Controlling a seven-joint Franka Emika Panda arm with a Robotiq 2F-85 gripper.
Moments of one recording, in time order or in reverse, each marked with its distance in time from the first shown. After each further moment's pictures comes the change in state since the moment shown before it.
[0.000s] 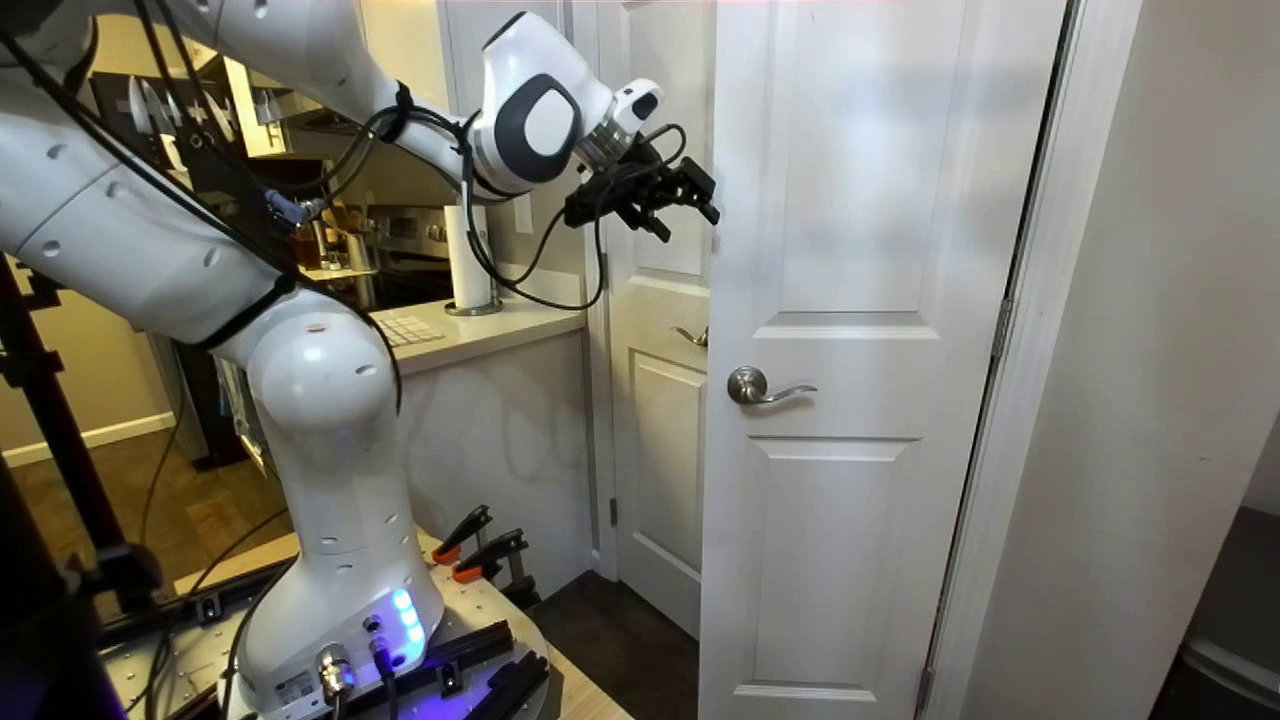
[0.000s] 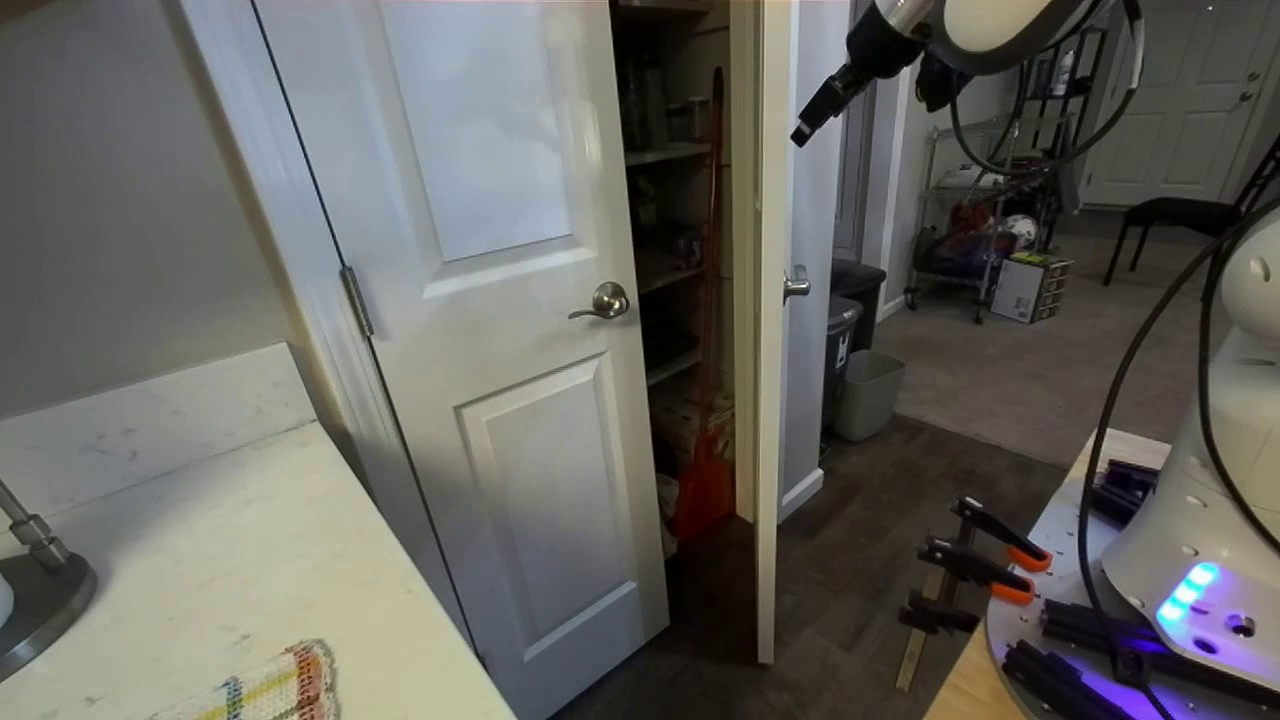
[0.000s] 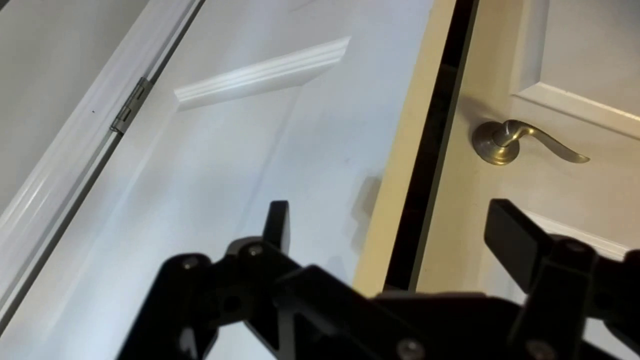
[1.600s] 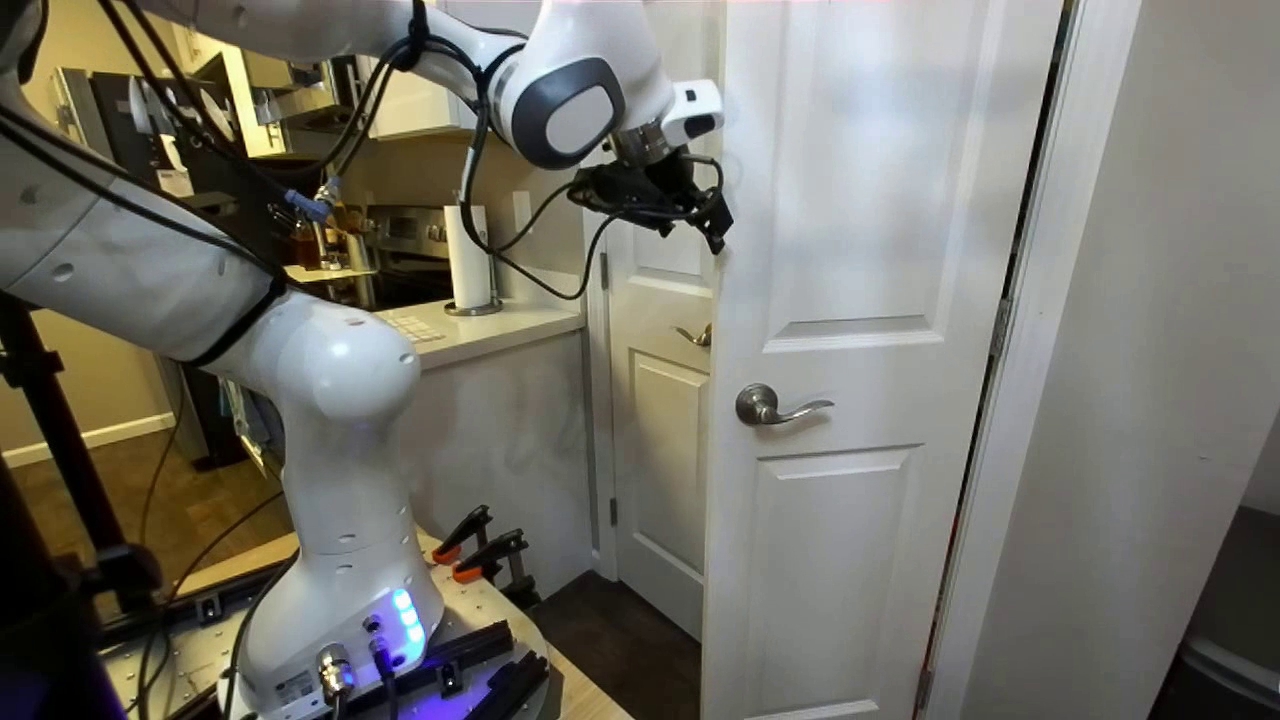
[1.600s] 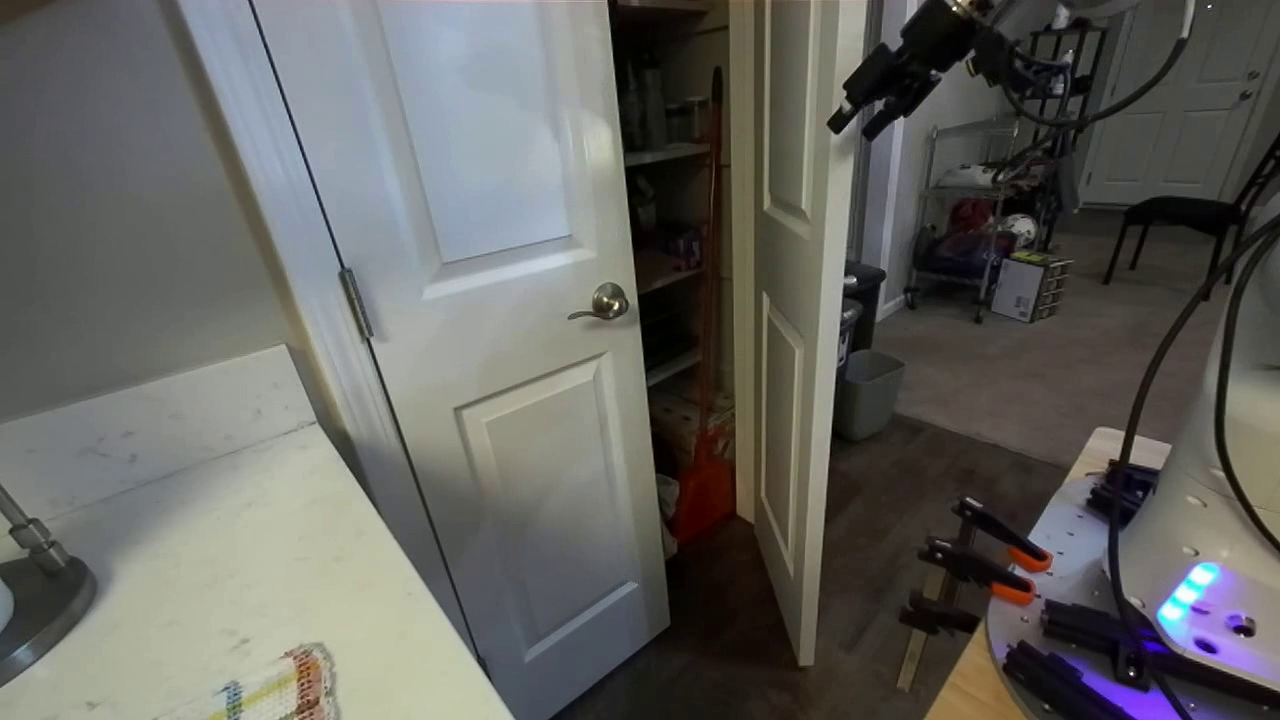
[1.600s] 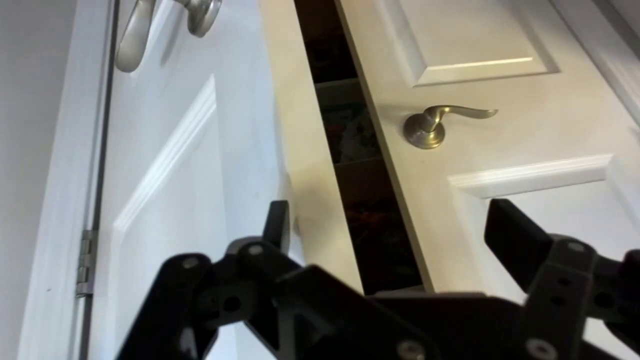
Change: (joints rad) arm 0.302 -0.095 -0.451 0.062 0.270 -0.301 -0.102
